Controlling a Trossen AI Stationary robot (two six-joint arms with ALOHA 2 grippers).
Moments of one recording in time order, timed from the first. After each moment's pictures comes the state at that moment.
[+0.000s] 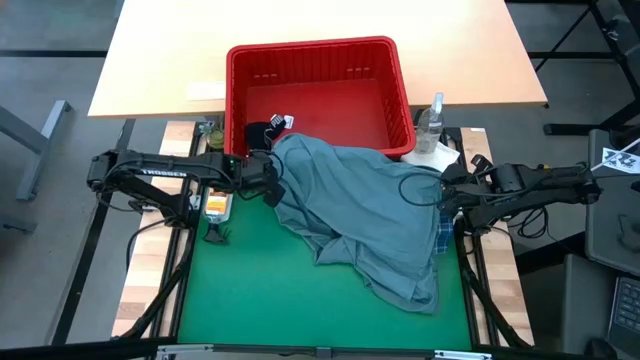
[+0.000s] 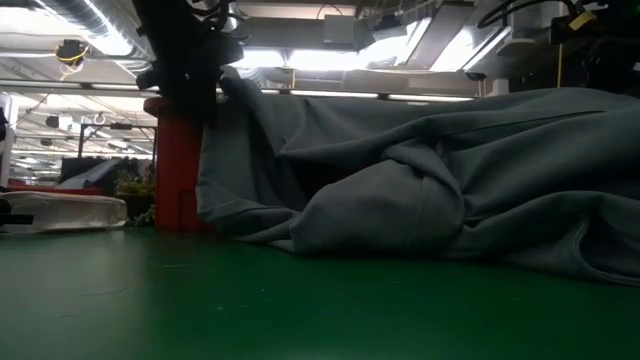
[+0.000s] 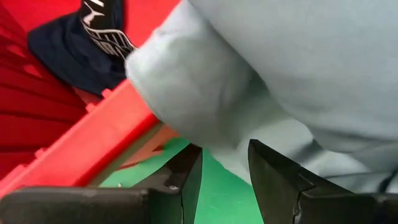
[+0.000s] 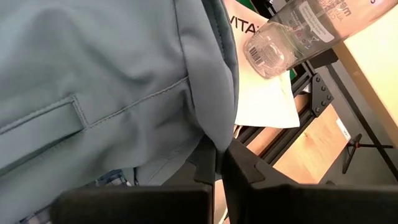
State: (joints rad) left arm 0.08 1.30 1.04 -0.93 -0.48 -0.78; right arm 0.08 0.80 0.92 -1.57 0.56 0.70
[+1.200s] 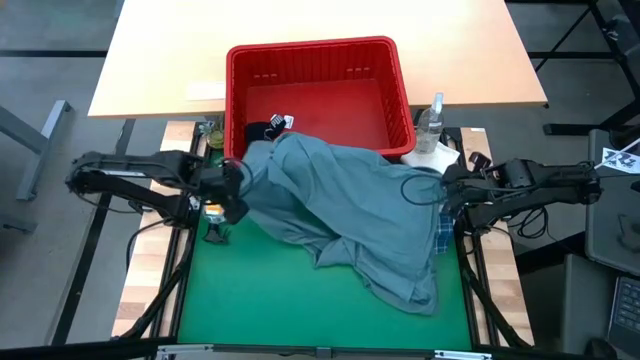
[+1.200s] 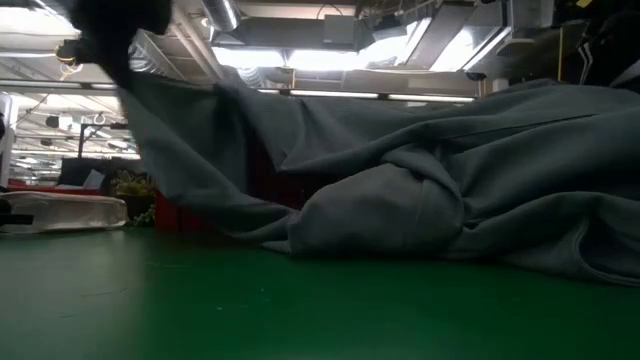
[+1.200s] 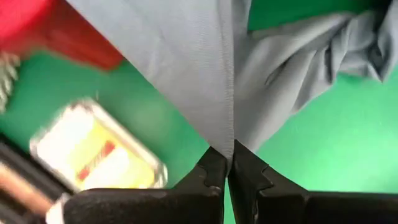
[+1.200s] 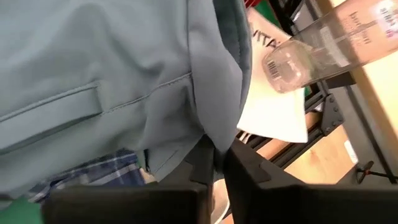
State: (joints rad) left arm -0.02 1.02 1.04 -1.24 -0.16 -0.77; right arm 0.08 0.80 1.01 -1.57 0.49 0.54
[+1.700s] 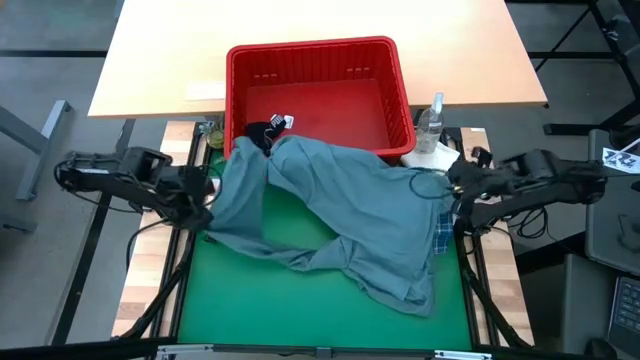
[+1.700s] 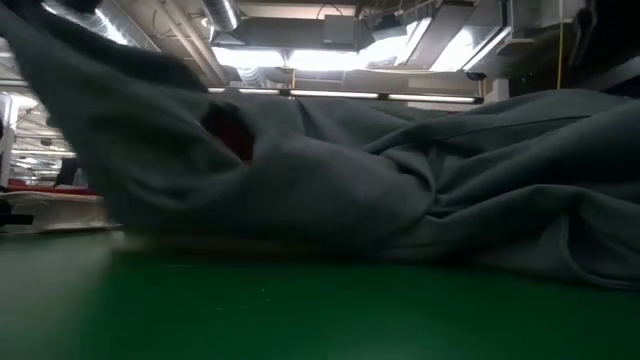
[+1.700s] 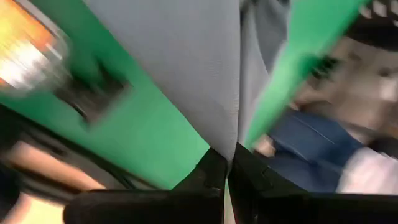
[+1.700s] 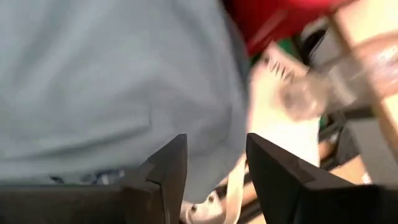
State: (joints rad) left arm -0.13 0.78 1.04 -1.36 0.29 -1.07; right arm 0.08 0.80 1.17 -1.57 0.41 0.42
